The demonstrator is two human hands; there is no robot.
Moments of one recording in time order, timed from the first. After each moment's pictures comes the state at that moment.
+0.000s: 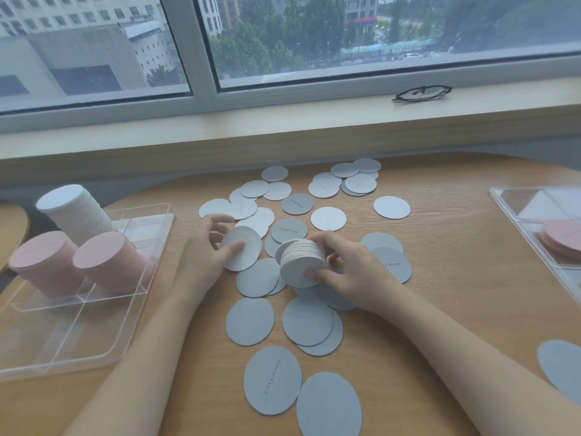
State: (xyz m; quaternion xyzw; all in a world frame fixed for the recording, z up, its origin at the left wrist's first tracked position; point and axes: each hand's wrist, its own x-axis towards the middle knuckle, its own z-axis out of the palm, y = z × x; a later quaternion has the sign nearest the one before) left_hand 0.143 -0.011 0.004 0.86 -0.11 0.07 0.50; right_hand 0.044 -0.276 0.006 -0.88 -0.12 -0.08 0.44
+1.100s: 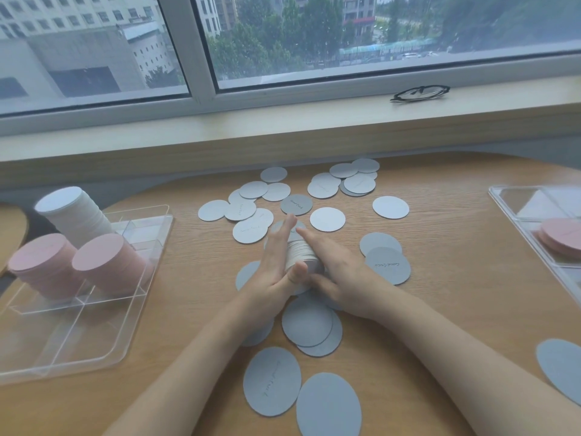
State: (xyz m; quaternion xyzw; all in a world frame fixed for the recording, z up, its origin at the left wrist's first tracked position) left_hand 0.076 -0.083 0.011 0.80 -0.31 -0.09 0.50; right_hand 0.044 -0.263 0.007 -0.92 -0.16 -0.07 0.36
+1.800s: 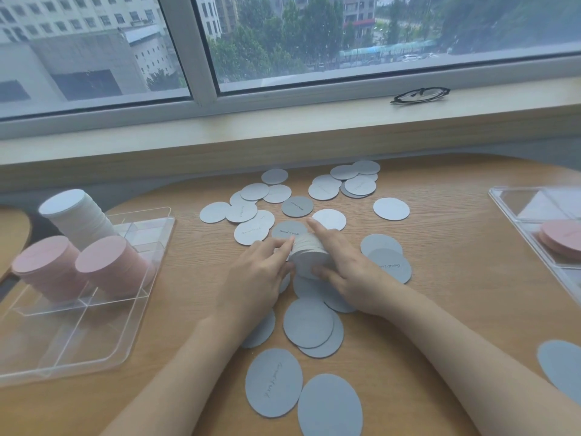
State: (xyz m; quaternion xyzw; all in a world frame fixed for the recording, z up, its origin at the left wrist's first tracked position) left_hand 0.090 -0.068 0.000 0.90 -0.35 0.20 0.17; right_hand 0.045 -0.274 0.009 -0.92 -0.12 -0.03 0.37
